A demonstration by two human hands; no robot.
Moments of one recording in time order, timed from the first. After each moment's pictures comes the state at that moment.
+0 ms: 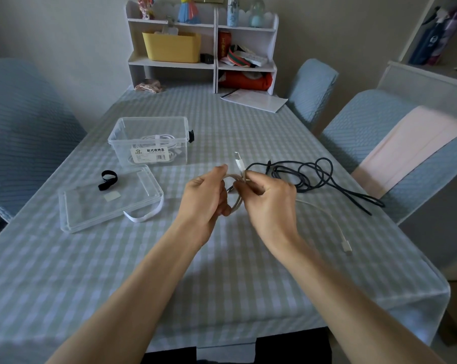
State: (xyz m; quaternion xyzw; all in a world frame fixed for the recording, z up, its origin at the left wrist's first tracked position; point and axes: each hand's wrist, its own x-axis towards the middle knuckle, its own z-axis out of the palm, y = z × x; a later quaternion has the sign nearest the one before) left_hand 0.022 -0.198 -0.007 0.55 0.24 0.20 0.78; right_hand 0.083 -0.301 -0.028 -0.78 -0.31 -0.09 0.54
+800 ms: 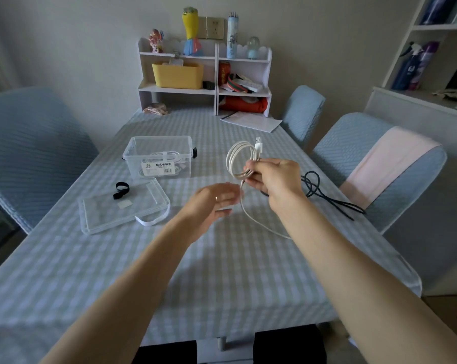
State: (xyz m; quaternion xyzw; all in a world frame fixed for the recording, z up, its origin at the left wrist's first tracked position) left_hand 0.020 -0.180 -0.011 0.61 0.16 0.08 0.77; right_hand 0.104 -0.297 0.039 -0.64 -0.06 0.11 0.76
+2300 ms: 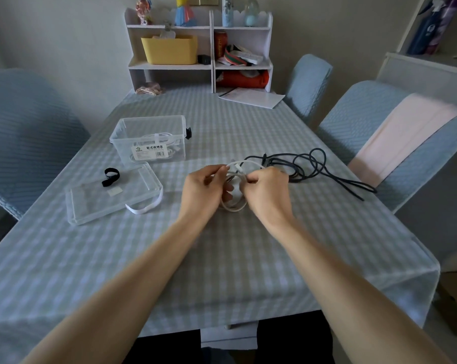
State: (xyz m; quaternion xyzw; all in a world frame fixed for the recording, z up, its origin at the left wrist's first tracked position) left_hand 0.026 -0.196 -0.030 0.71 0.22 0.28 0.60; right_hand 0.103 -0.301 -0.036 -0.85 -0.26 -0.09 0.45
